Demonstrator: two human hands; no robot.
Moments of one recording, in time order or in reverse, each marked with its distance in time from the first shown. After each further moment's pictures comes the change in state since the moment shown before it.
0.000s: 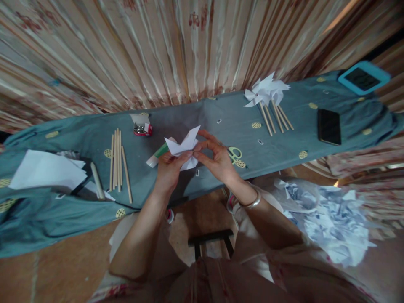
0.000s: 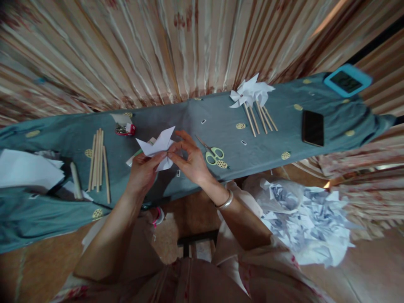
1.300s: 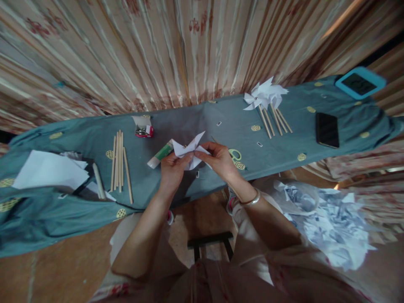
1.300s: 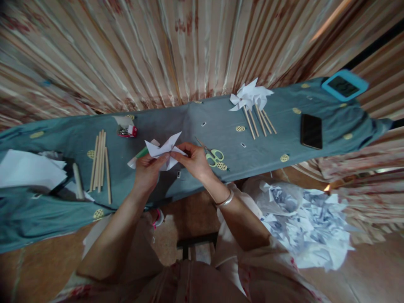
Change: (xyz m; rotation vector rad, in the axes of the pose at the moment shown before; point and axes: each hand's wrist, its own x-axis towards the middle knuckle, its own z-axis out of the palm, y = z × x) left_hand 0.004 -0.013 -0.002 0.145 0.068 0.106; right_hand 0.008 0.008 0.005 0.392 -0.014 0.338
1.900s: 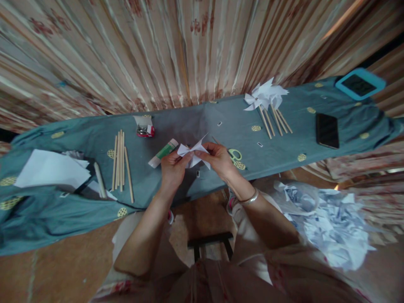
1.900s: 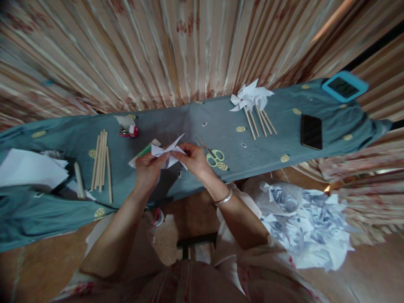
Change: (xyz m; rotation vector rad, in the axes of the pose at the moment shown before) left_hand 0.000 0.007 0.001 0.096 0.010 0.041; right_hand 0.001 0.005 0.003 0.050 -0.016 0.083
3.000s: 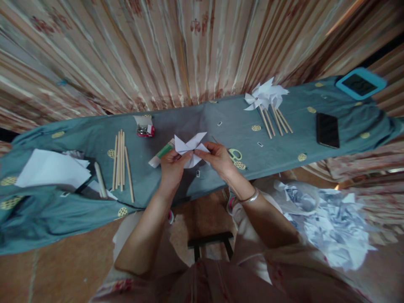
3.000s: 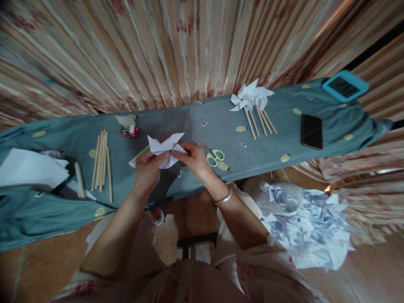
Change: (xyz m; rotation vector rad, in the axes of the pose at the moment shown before) left_hand 0.003 -0.003 0.001 -0.166 0.009 -0.008; right_hand 0.001 0.001 -0.001 0.061 -0.011 -0.008
